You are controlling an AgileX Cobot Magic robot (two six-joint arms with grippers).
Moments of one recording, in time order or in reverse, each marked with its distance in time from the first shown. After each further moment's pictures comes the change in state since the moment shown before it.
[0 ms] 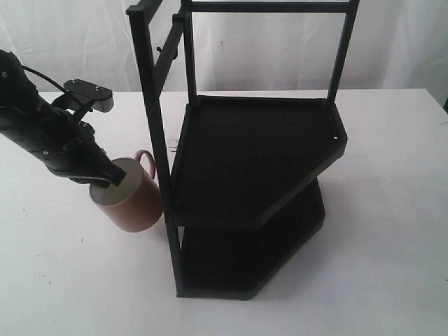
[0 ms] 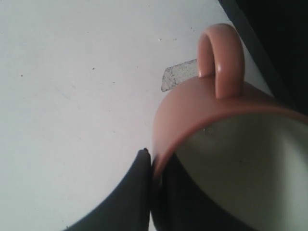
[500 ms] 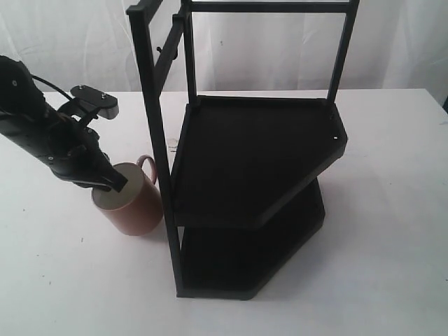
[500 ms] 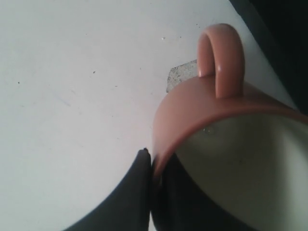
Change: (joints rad) left arm 0.000 0.043 0.000 0.000 -0.035 0.049; right arm 0.000 0.000 0.000 0.000 0.000 0.000
